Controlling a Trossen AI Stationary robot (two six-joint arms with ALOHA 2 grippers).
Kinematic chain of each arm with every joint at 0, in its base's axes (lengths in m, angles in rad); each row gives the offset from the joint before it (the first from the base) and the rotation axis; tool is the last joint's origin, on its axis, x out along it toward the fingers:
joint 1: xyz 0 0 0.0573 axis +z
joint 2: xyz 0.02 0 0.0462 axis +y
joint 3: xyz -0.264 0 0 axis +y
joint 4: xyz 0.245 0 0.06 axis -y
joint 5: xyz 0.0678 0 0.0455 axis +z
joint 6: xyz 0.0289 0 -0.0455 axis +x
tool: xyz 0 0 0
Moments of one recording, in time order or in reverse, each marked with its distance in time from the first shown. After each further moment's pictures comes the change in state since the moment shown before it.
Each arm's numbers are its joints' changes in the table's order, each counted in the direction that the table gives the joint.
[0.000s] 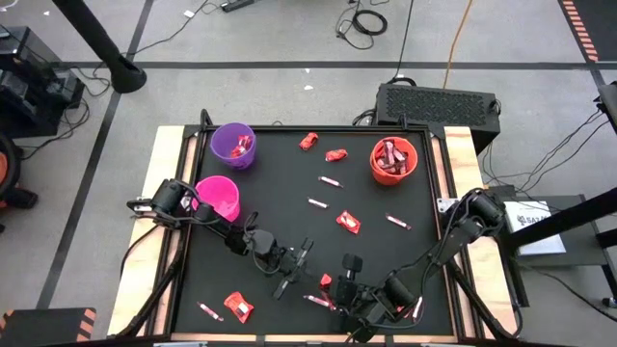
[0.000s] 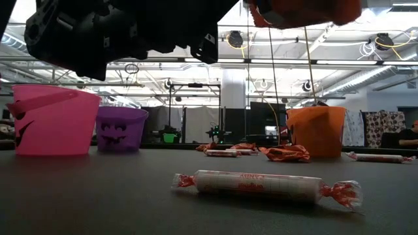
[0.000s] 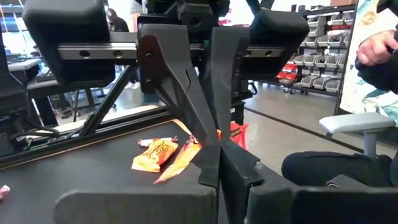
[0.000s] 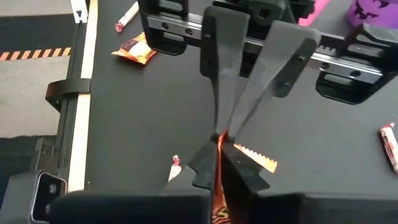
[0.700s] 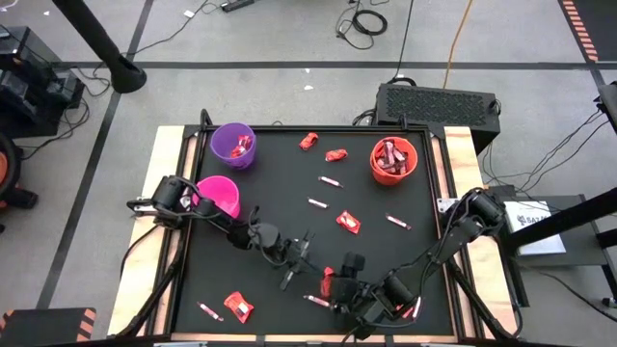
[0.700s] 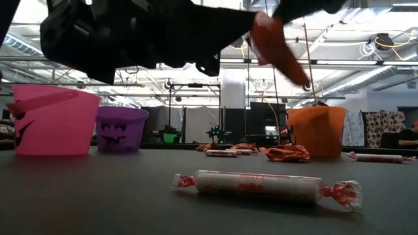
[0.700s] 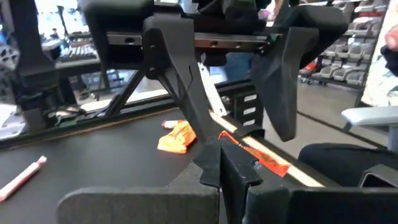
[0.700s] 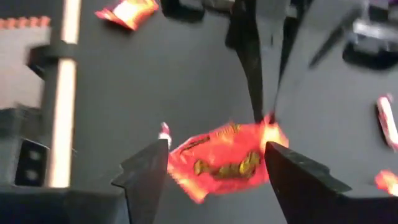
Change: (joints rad) left arm 0.056 -0.016 0.000 -0.076 0.013 -0.008; right arm -0.004 -0.003 0.000 -0.109 0.071 0.041
